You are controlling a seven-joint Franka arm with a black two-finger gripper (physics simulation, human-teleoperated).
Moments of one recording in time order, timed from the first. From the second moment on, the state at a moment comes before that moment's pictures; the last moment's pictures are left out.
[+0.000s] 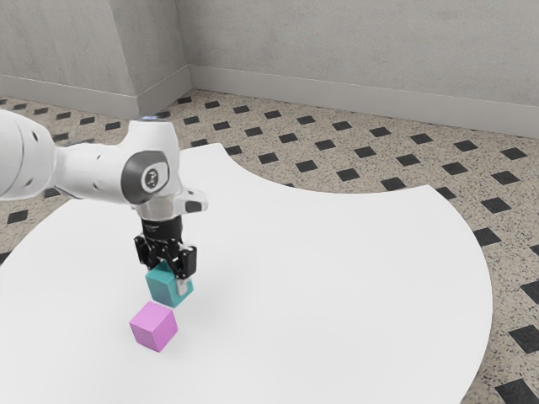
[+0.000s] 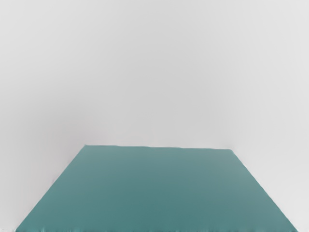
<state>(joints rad) -0.87 0.16 0.89 -2.16 -0.19 1.98 0.17</state>
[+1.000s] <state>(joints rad) -0.87 0.06 0.96 -2.25 -0.09 1.88 0.21</state>
